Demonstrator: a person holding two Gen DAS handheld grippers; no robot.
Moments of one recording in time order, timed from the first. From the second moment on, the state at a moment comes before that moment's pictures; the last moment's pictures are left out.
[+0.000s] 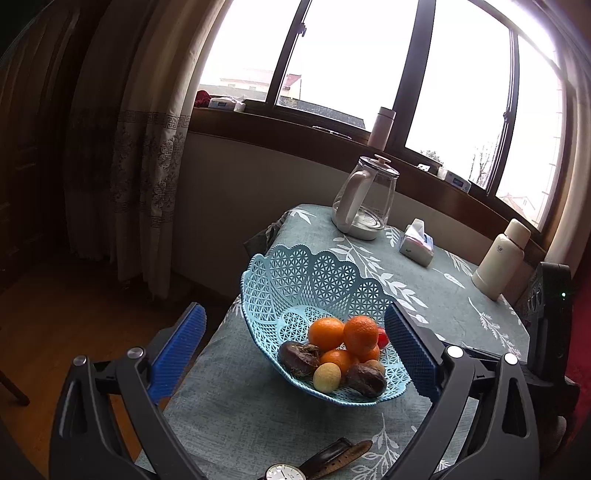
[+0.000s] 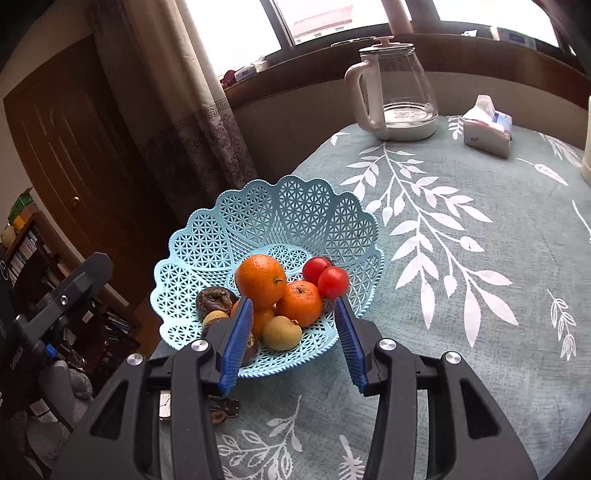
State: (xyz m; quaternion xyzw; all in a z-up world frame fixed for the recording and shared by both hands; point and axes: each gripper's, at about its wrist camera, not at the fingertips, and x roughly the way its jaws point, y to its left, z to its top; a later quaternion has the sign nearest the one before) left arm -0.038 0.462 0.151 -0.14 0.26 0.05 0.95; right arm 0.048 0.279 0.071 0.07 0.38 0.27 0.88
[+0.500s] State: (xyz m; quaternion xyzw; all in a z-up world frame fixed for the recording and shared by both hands) left arm -0.037 0.462 0.150 -0.14 0.26 0.05 0.95; right arm 0.034 0.312 0.065 -0.03 0.38 0.28 0.88
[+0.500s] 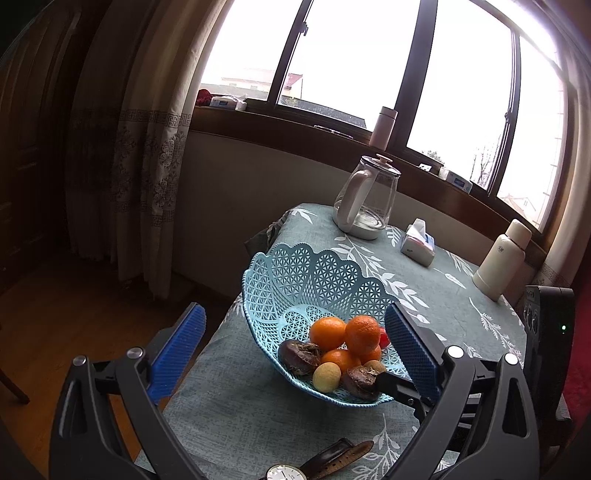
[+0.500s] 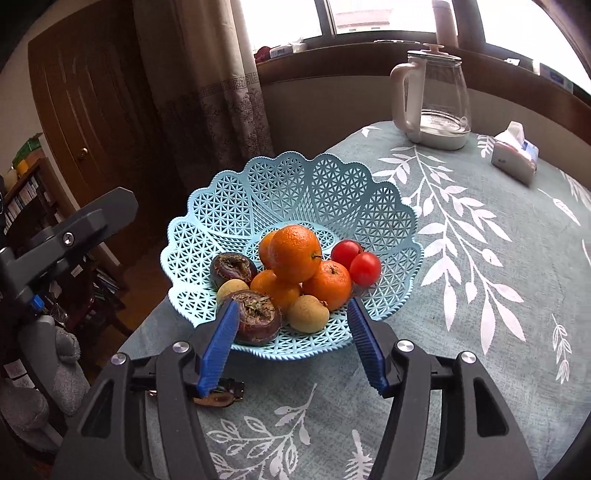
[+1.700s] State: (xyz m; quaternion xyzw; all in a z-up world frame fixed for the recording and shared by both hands) left arm -0.037 0.428 0.144 0.03 0.26 0.13 0.96; right arm 0.000 0.298 0.081 -0.13 0.27 0.16 0.94
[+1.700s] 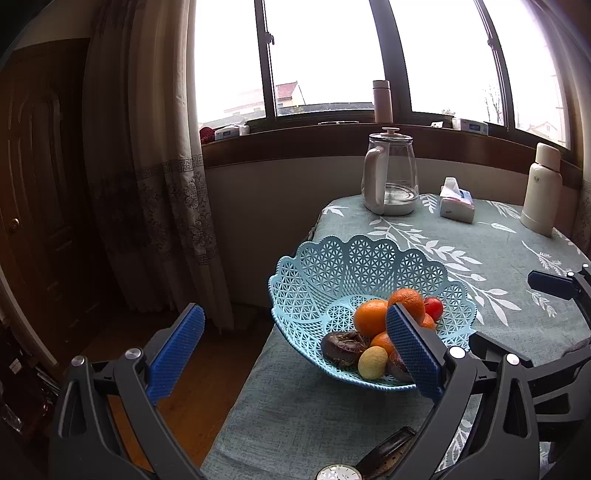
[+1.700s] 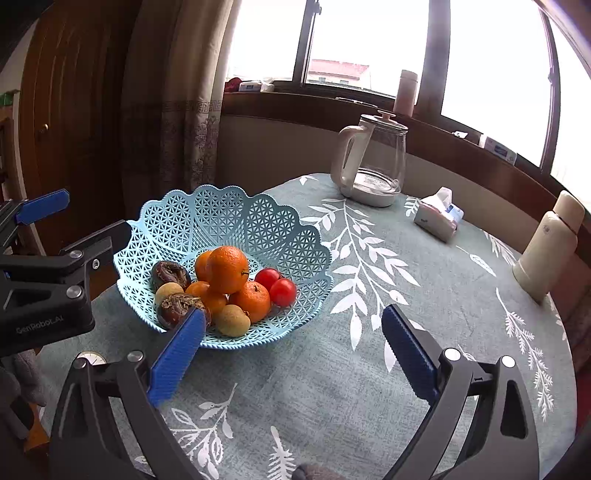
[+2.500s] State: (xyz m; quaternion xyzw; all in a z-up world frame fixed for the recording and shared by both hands) left arm -0.035 0.412 0.134 0.09 0.27 0.13 0.95; right arm -0.006 0.301 0.081 -0.15 0.26 0.15 0.94
